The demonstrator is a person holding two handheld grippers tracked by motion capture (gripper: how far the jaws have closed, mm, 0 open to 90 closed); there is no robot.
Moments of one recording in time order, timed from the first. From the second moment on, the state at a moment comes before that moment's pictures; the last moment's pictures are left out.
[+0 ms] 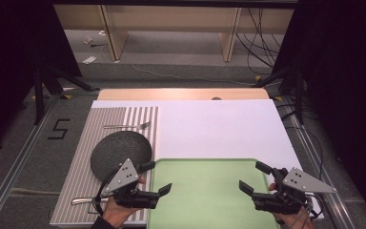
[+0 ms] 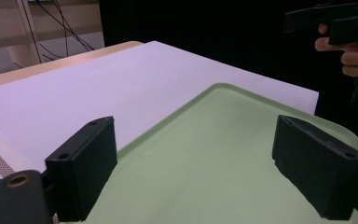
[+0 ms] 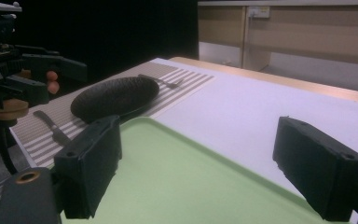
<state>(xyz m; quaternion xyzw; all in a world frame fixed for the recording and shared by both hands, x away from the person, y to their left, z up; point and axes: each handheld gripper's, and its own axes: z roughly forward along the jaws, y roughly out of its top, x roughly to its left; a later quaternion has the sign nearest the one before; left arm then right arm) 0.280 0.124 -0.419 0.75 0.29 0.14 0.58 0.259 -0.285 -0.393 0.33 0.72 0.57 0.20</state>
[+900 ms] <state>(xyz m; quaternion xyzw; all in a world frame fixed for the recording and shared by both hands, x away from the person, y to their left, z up) 0.287 0.127 -0.408 0.81 0.26 0.11 0.50 0.259 -0.284 -0.393 0.33 0.73 0.57 0.19</state>
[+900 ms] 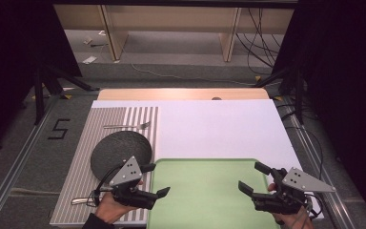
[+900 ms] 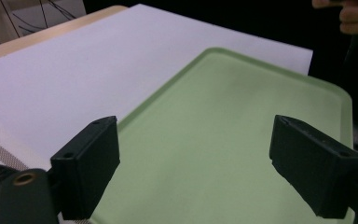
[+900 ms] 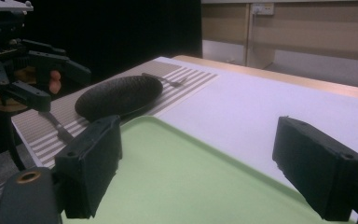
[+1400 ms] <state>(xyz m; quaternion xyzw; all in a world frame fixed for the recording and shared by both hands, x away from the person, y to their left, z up) 0.298 0.157 -0.405 0.86 0.27 0.10 0.42 0.259 -0.284 -0.393 0.33 0.73 0.57 0.19</state>
